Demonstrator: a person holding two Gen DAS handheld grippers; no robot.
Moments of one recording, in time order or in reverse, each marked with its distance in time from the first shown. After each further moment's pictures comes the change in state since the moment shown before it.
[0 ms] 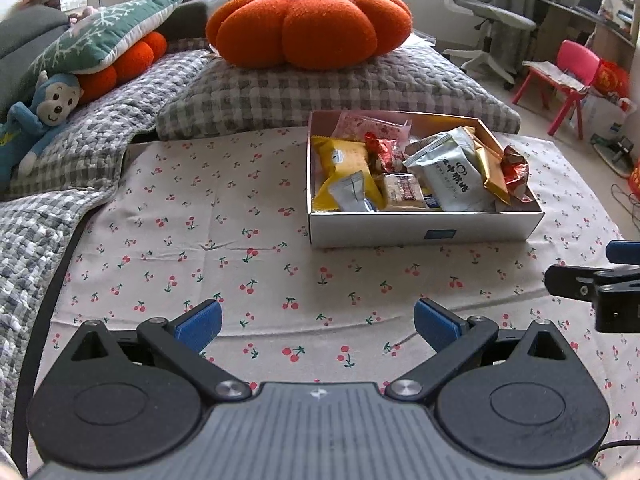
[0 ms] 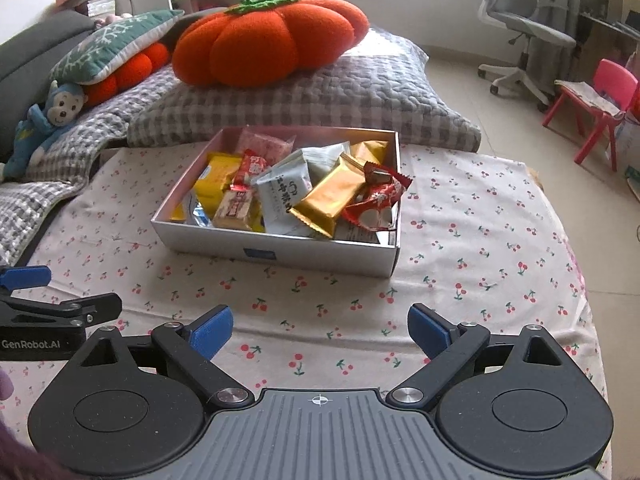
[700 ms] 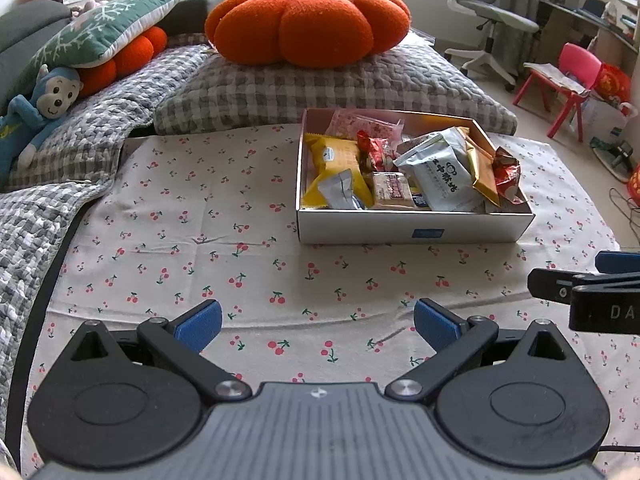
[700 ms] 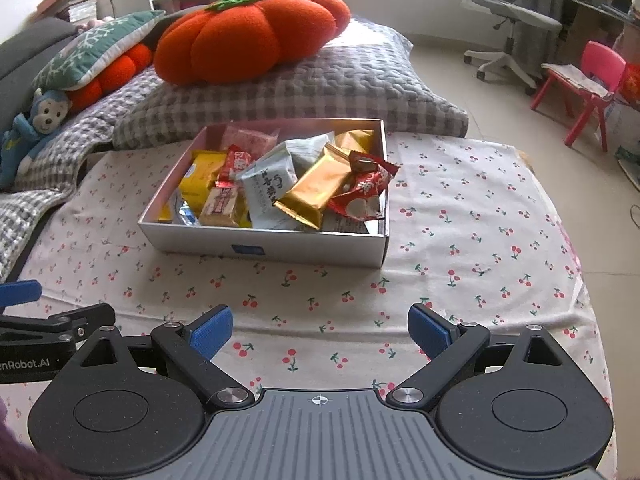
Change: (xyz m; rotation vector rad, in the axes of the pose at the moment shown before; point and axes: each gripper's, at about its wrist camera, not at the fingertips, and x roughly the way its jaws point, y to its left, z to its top) left arm -0.003 -0.007 0.000 -0.029 0.016 -0.006; right arm 0.005 -0.004 -0.001 0.042 0.020 -0.023
